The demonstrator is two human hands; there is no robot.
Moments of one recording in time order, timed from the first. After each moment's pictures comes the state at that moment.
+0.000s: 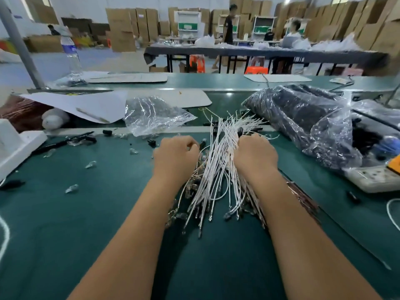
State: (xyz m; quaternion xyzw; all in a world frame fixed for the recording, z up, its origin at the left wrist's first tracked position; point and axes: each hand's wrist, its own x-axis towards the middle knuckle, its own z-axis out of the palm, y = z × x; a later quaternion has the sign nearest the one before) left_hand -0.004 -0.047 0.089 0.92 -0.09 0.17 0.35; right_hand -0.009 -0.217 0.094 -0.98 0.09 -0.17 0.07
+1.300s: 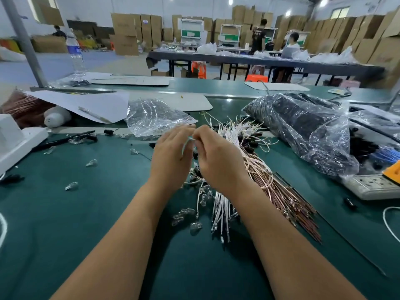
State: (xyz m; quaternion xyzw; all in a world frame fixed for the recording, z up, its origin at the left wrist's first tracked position) left_hand -0.006 -0.037 0.077 0.84 -0.23 0.34 0.37; right_hand -0.035 -0.160 0.097 -0.86 -0.23 -0.38 0.24
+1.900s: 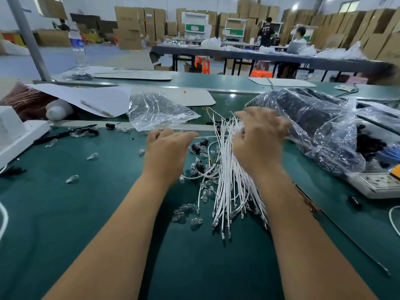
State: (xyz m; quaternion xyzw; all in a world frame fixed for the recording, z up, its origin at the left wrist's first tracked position) left_hand -0.006 -0.027 0.072 0.89 -0.19 0.35 0.22; right_hand -0.020 -0.214 0.106 -0.92 -0.02 -0.37 0.12
